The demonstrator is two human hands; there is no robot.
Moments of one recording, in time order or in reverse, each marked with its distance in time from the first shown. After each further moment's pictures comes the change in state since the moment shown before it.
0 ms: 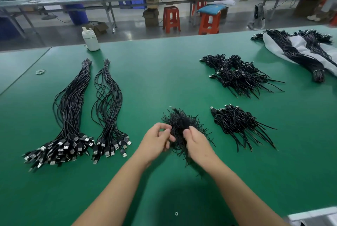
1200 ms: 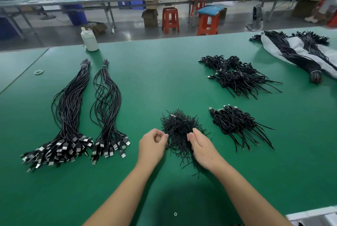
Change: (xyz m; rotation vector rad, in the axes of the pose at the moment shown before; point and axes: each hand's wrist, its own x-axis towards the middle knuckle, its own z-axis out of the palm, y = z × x) left_hand 0.000 -0.018 0.009 0.270 0.328 0.035; right_hand -0.002 0.024 -0.010 -0.025 -0.087 0.000
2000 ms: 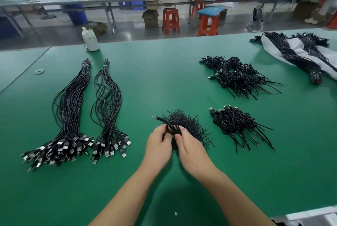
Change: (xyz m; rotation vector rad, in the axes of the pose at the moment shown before) left_hand -0.026 0.035 -0.006 -0.215 -0.081 0.146; right_hand -0.019 -0.043 0.020 -0.085 0.089 -0.158
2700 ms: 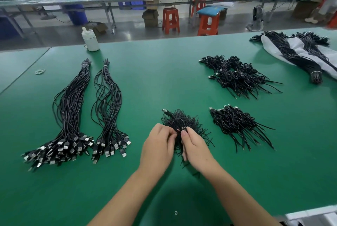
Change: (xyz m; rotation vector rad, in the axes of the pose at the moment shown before) left_hand -0.008 -0.005 -0.007 0.561 0.125 0.473; right_hand 0.003 0.008 -0.004 0.395 0.023 0.109
